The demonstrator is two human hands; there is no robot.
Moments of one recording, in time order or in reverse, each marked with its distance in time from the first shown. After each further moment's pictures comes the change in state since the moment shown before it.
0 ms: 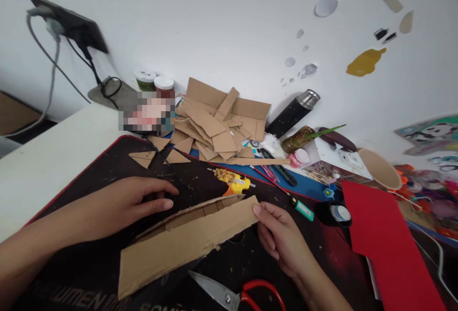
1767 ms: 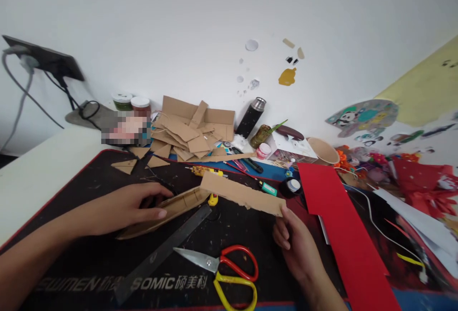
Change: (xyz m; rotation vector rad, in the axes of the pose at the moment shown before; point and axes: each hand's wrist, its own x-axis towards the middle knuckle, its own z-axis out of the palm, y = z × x) left_hand -0.001 0.033 0.011 0.098 -0.101 0.109; right_hand -0.079 0.037 -0.065 0.378 0.363 -0.236
